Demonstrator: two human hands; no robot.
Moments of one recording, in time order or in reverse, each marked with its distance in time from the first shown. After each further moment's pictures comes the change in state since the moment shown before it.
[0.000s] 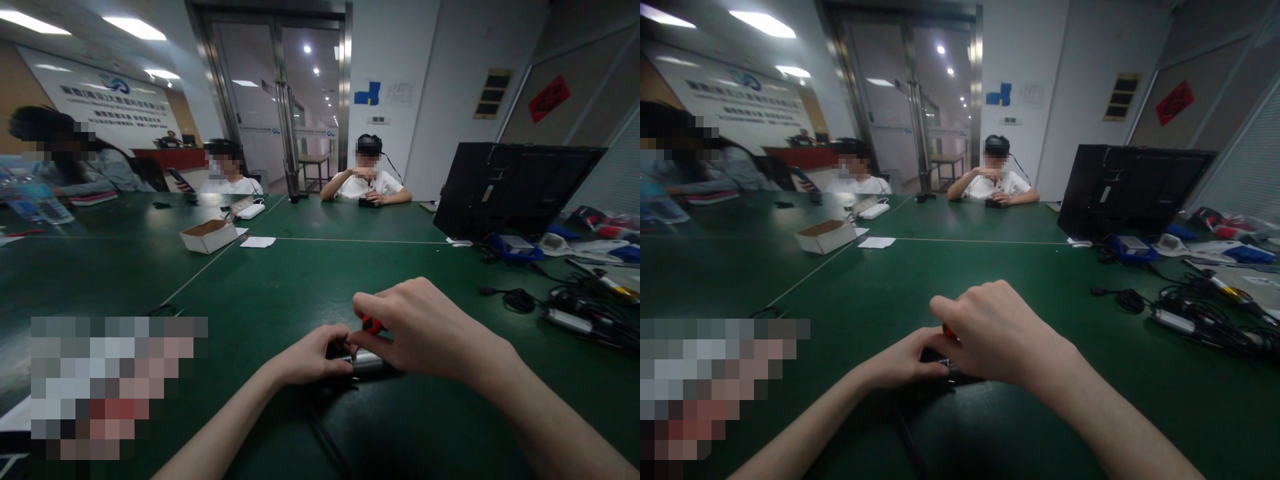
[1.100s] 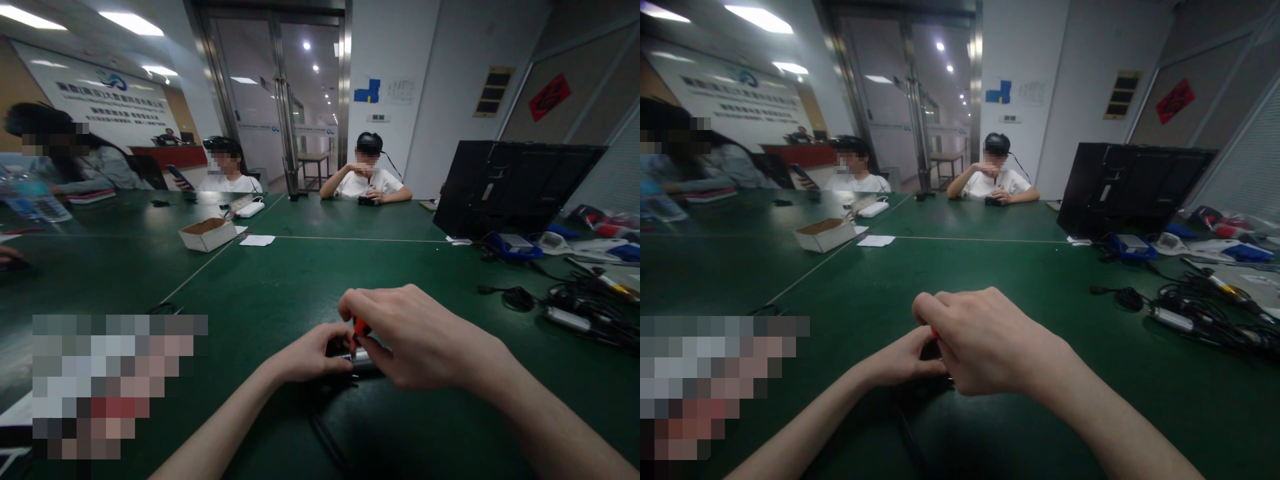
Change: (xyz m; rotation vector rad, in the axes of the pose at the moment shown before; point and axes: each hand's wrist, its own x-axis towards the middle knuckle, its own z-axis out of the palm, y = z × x) left_hand 0.001 -0.006 0.002 0.017 0.034 0.001; right_hand 0.000 -0.005 -0.001 0.170 -0.050 -0.068
